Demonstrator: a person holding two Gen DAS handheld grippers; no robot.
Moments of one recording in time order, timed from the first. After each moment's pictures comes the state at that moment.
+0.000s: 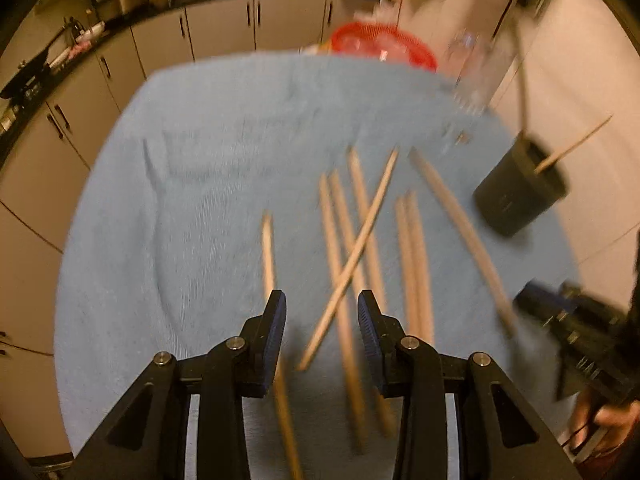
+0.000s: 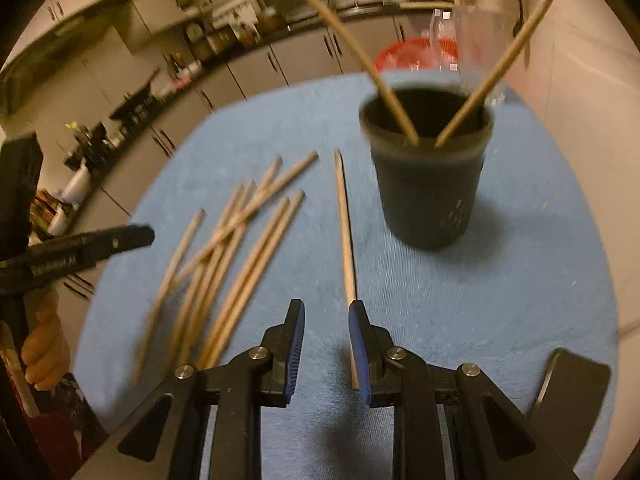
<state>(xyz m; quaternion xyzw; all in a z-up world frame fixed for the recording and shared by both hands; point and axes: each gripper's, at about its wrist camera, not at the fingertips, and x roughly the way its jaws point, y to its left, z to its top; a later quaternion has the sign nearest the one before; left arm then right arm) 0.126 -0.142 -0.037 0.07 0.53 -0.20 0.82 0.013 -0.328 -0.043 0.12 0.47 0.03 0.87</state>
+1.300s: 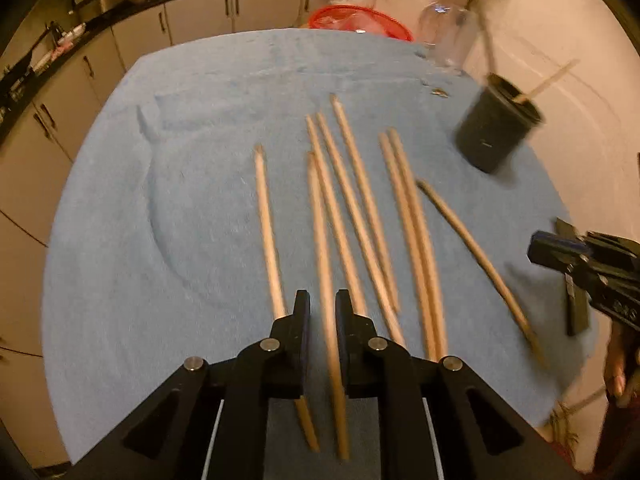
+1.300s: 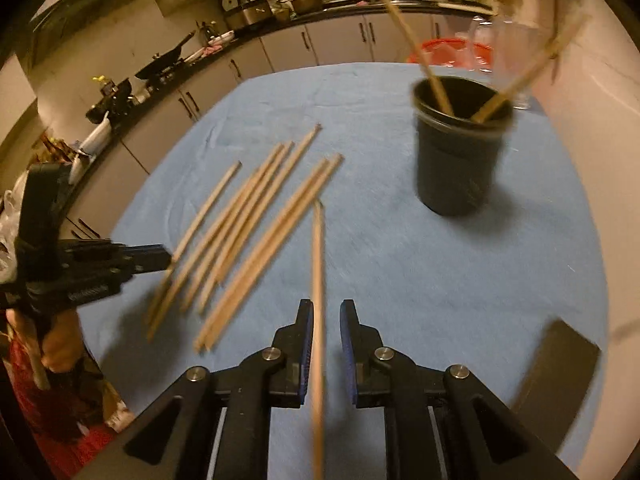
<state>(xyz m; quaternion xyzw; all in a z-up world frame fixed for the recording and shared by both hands) 0.095 -0.126 -0.054 0.09 0.53 -0.23 0.81 -0.003 -0.307 -0.021 0.09 0.49 0.09 0.86</state>
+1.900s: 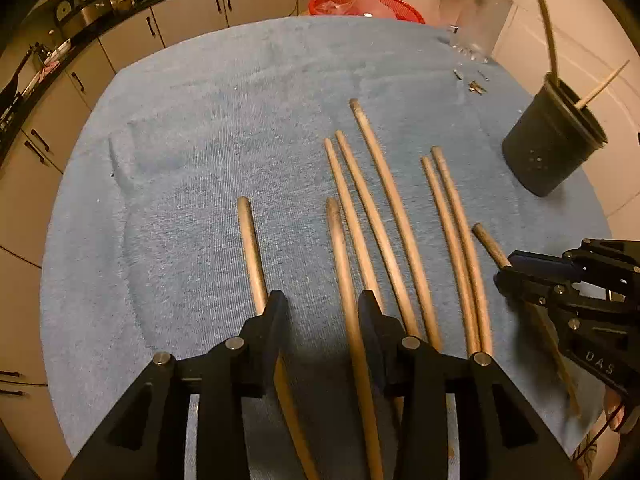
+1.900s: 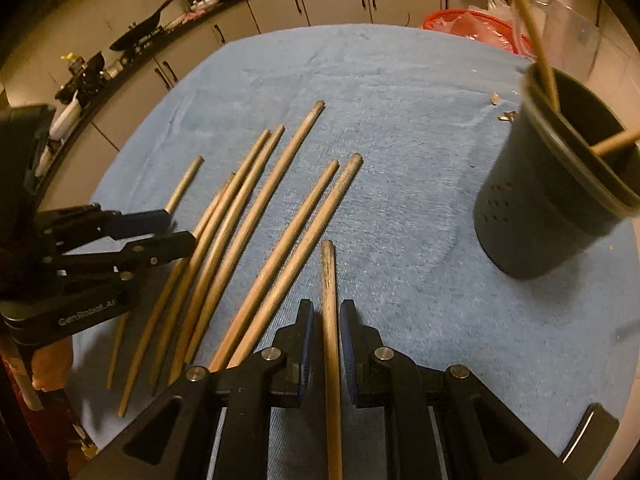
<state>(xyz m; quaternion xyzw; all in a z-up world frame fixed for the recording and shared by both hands) 0.157 -0.158 -0.080 0.14 0.54 -0.22 0.80 0.082 -0.271 -0.074 0.05 0.55 0.07 0.83</state>
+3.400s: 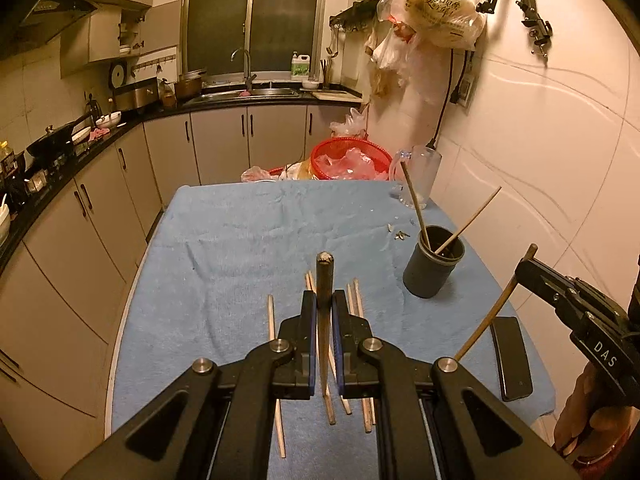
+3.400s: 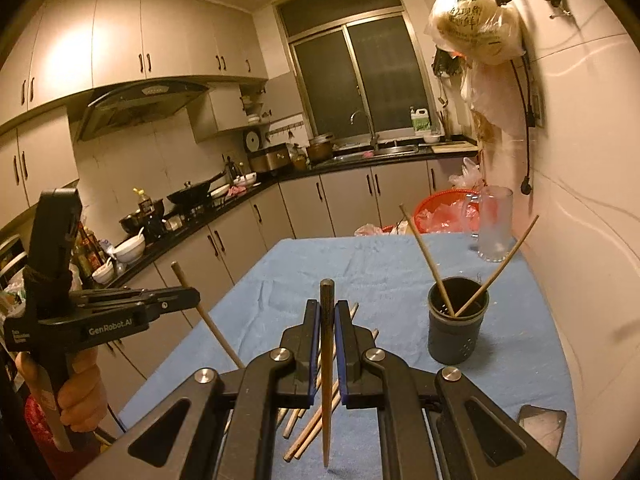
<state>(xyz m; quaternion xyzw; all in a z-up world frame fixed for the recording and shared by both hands) 0.026 -0.100 0.104 0.04 0.34 -0.24 0.91 -0.091 -0.277 0.112 0.10 0.22 0.06 0.97</state>
